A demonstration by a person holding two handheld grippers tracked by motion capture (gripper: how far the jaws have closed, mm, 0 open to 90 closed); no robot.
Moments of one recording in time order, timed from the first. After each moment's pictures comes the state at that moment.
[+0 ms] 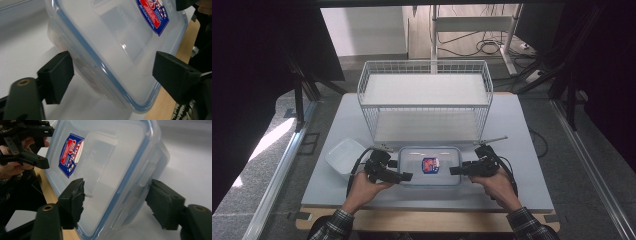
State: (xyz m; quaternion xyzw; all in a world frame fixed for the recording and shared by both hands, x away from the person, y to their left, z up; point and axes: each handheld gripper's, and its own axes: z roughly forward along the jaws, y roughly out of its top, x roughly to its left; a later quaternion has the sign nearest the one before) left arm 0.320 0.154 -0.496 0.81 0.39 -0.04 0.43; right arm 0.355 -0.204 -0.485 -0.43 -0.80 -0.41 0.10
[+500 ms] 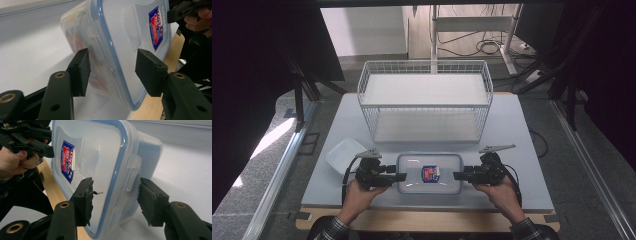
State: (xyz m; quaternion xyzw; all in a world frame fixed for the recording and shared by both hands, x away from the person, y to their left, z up) left arm 0.300 0.168 -0.500 0.78 0.39 -0.03 0.48; right arm 0.327 -0.213 -0.479 -0.40 -0.80 -0.44 0.06
